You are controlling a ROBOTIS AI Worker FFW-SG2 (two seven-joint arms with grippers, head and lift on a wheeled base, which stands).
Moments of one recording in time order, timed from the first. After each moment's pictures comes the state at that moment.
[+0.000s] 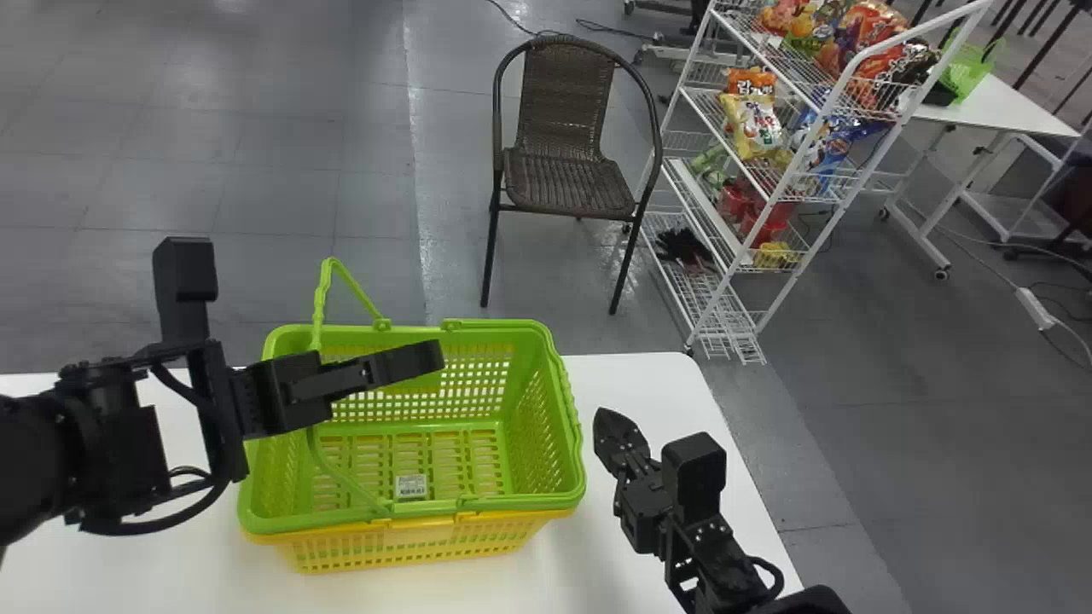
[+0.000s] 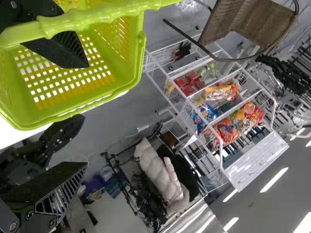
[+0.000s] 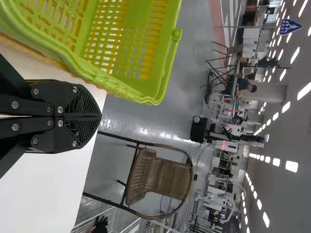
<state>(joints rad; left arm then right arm) -0.17 0.04 -0.03 -1.69 0.67 1.09 -0.42 0.21 -0.23 0.05 -1.46 -0.01 -0.03 0.08</state>
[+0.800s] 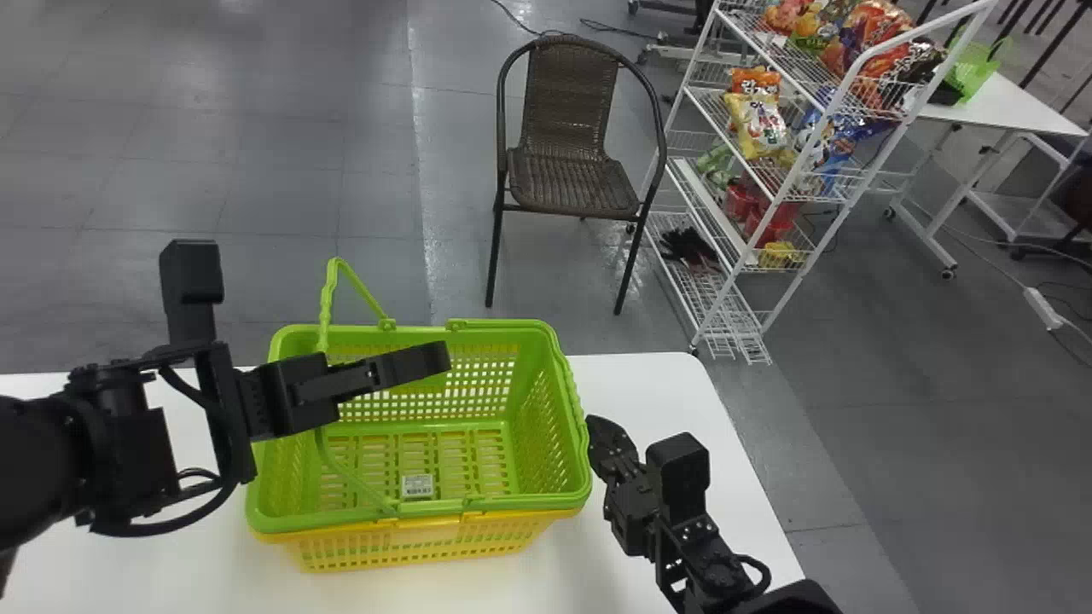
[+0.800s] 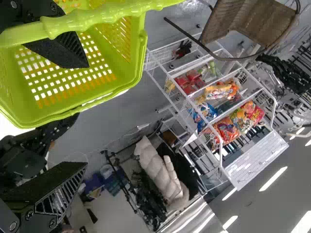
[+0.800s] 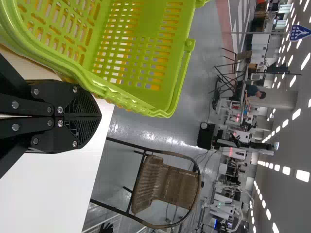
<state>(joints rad) -0.16 0.04 -0.03 -1.69 0.68 1.09 -0.43 0.17 -0.22 0.09 -1.41 0.00 -0.02 0.08</state>
